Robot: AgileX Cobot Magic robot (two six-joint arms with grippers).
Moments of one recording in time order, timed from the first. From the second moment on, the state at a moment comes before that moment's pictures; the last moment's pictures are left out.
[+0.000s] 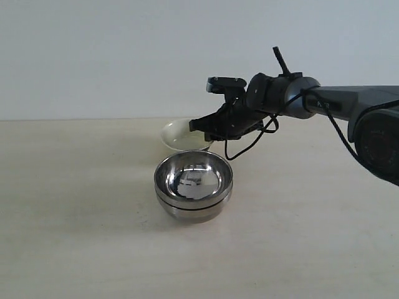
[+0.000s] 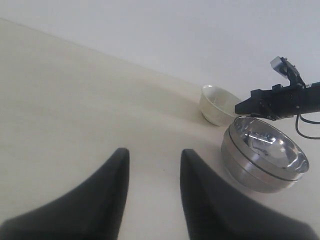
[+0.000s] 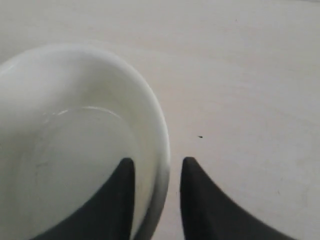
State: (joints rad) left arm -0.07 0.00 0.00 -0.30 0.31 -0.08; right arm 0.39 2.49 -2.04 0.42 0.49 -0.21
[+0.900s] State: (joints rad) left arm -0.07 0.00 0.00 -0.30 0.31 -0.08; right arm 0.39 2.23 -2.04 0.45 0.70 -0.21
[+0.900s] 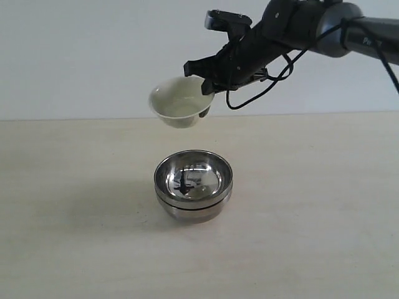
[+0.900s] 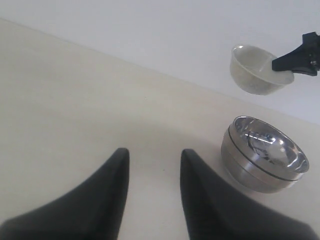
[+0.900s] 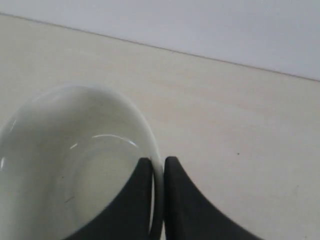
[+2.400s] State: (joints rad) left arm -0.07 0.00 0.00 -0.30 0.31 -0.08; right arm 0.44 1.96 -1.41 0.47 0.52 -0.34
